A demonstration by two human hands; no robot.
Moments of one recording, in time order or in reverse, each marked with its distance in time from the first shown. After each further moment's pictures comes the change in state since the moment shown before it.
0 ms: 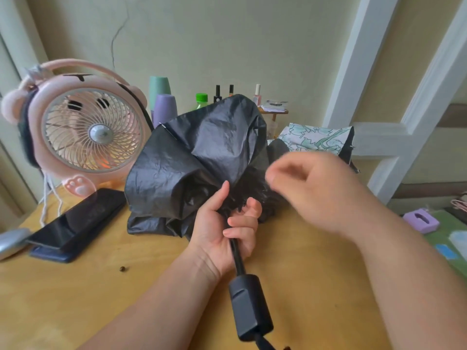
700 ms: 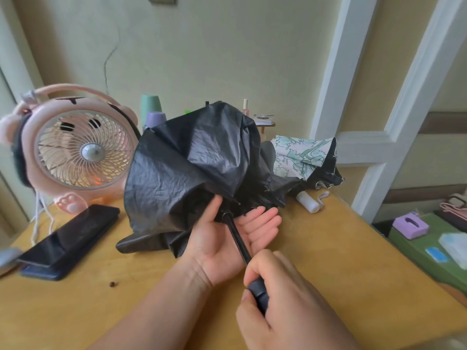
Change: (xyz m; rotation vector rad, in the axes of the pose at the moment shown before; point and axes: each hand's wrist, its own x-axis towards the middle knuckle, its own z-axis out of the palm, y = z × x) left_hand 0.005 -0.026 0.032 0.182 0.077 0.111; right_hand -0.104 -0.025 0.038 -0.254 -0.150 0.071
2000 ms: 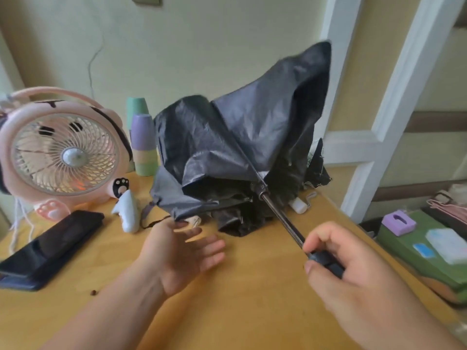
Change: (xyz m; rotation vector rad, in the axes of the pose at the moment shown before) left_hand -0.031 0.020 -0.012 0.324 0.487 0.190; right_hand -0.007 0.079 -0.049 0.468 0.099 0.176
